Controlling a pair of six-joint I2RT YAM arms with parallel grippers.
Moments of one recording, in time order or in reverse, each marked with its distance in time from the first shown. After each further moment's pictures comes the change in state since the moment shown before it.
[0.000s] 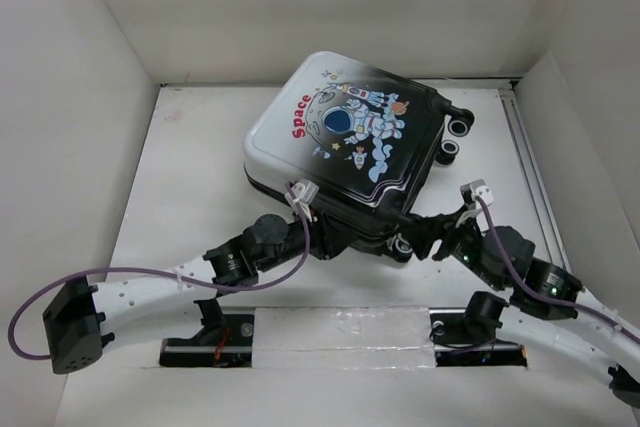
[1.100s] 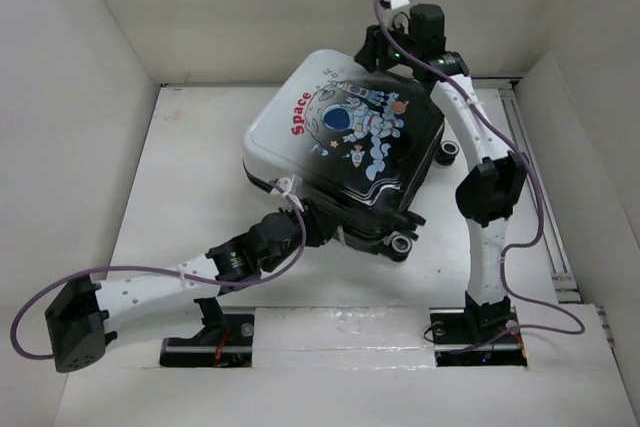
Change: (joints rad) left arm 0.027 0.064 0.015 -0.119 -0.341 -0.076; right arm -0.761 1.817 1.620 0.077 -0.661 -0.486
